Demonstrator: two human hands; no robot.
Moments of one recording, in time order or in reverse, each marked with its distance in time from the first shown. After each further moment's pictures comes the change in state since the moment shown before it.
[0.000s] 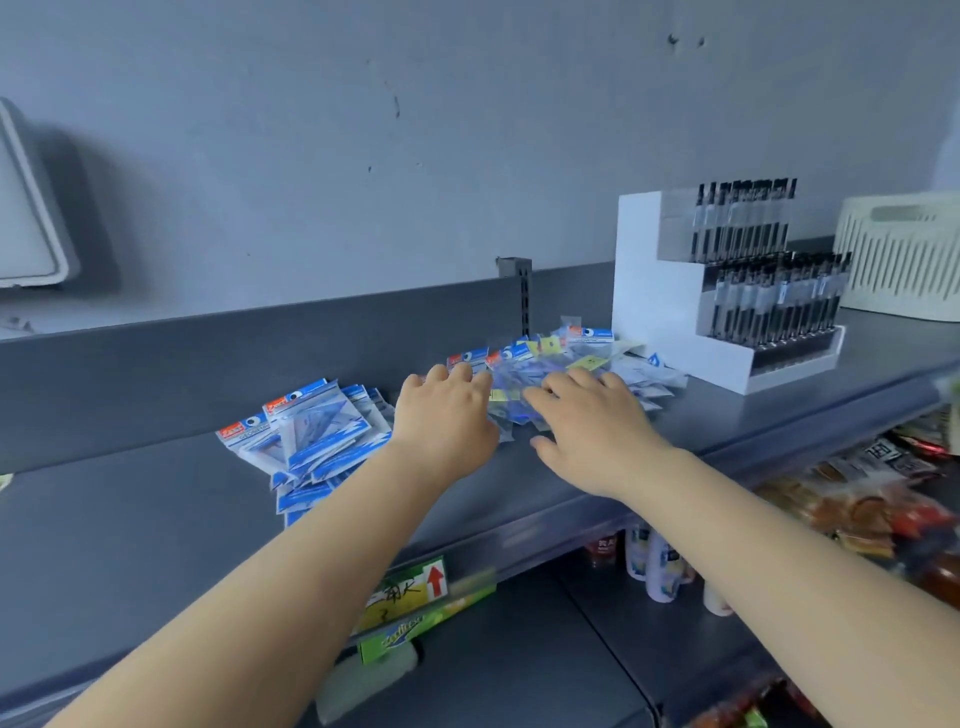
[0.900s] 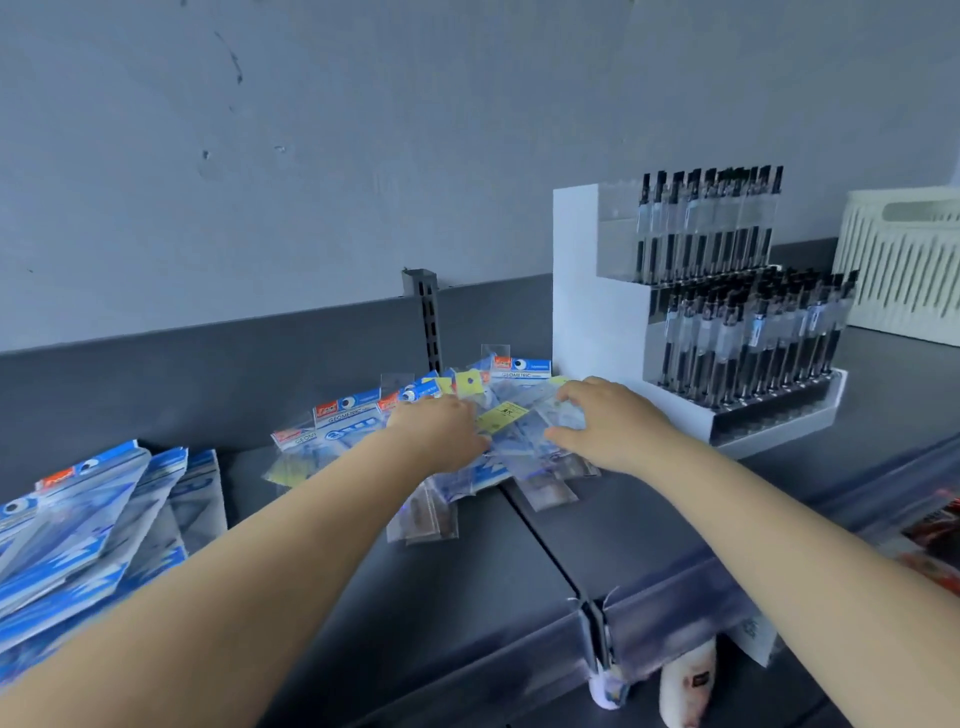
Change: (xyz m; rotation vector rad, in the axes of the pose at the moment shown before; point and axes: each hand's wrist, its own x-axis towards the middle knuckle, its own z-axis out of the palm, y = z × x) left_hand 0.173 0.088 0.062 -0.103 -0.439 -0.071; right_hand 0.083 0.197 0.079 0.373 -0.166 0.245
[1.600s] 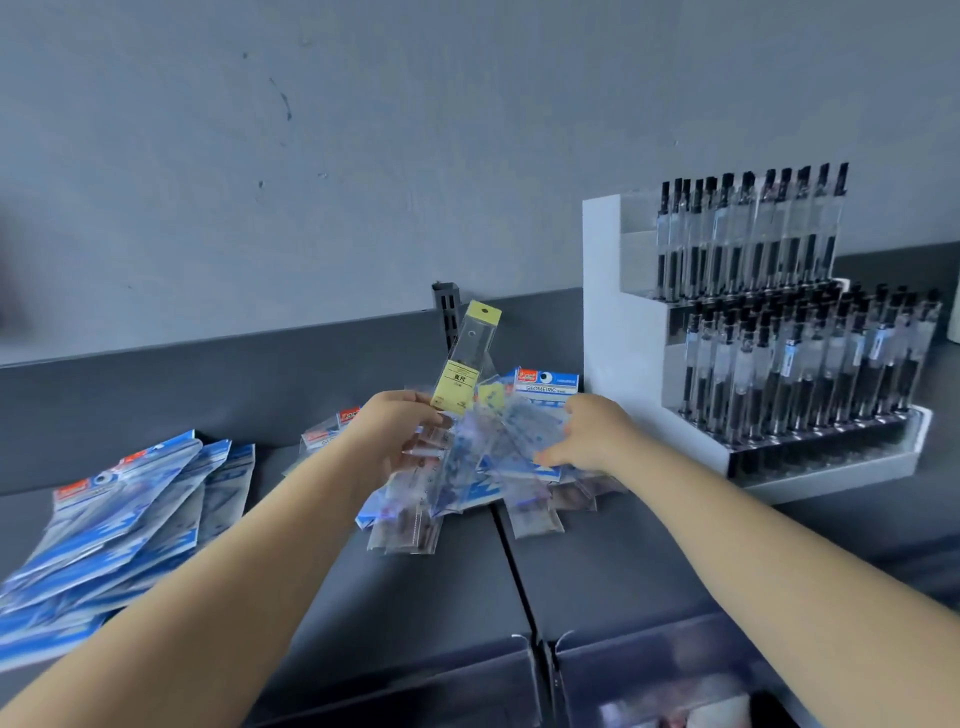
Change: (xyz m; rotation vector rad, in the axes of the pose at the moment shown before) left_hand -0.014 -0.016 -0.007 -1.430 0.217 -0.457; right_hand 0.037 0.004 0.009 0.256 -0.117 -0.010
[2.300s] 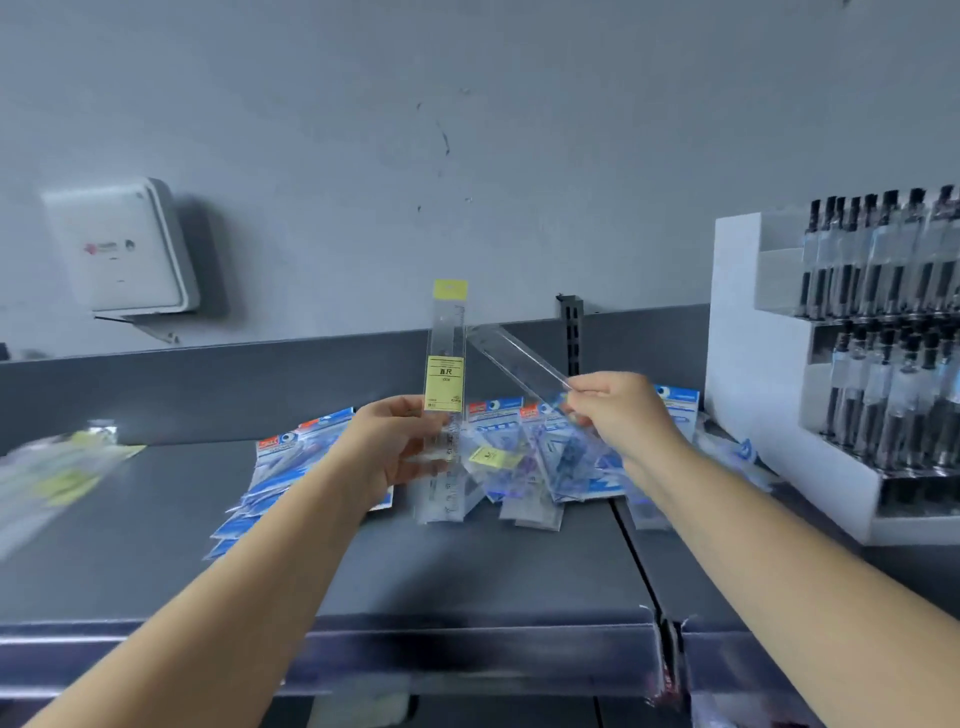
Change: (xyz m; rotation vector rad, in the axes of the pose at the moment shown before) left_hand -0.072 -0.020 -0.092 -0.216 0.161 0.104; right_hand -0.031 -0.082 0.014 0.892 0.080 -0.164
